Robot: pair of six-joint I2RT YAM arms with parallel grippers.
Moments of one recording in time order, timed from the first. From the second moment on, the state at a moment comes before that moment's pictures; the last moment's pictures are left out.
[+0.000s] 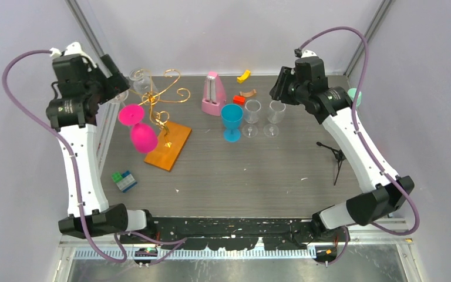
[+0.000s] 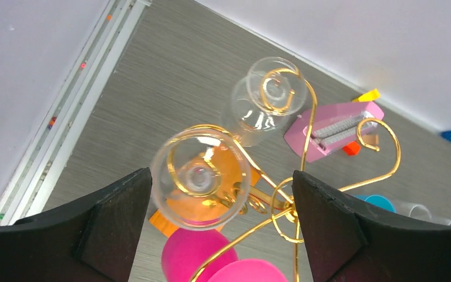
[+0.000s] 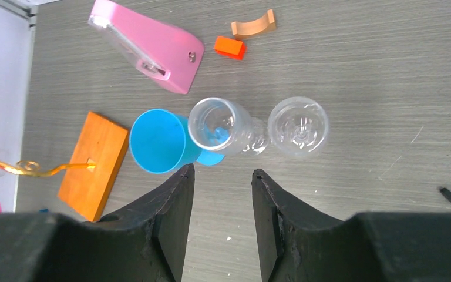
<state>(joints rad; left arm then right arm) 0.13 1.33 1.84 -0.96 0.00 -0.32 0.38 1.46 1.64 -0.74 0.10 0.45</state>
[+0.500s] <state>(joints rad) 0.43 1.24 1.71 -0.95 0.30 -0.44 0.38 1.31 1.44 -0.67 0.02 0.51</state>
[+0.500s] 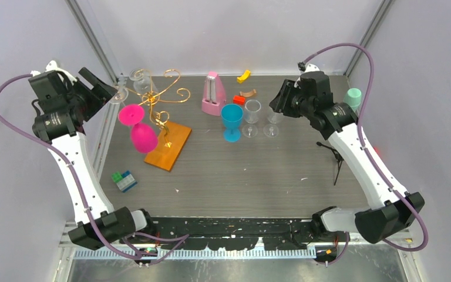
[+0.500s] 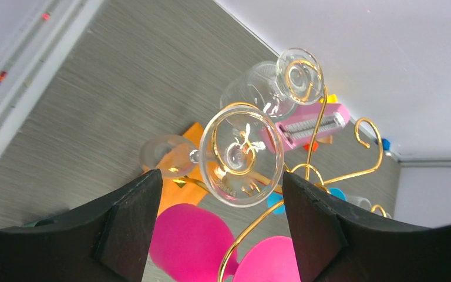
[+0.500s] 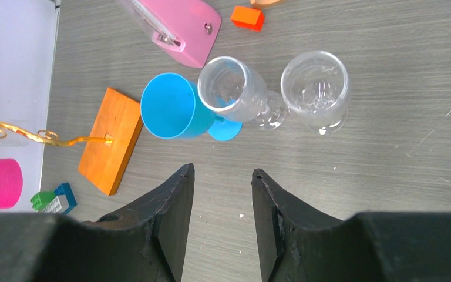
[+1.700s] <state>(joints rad) 0.53 1.24 1.52 -0.72 0.51 -0.76 0.38 1.14 1.22 -0.50 -0.11 0.55</state>
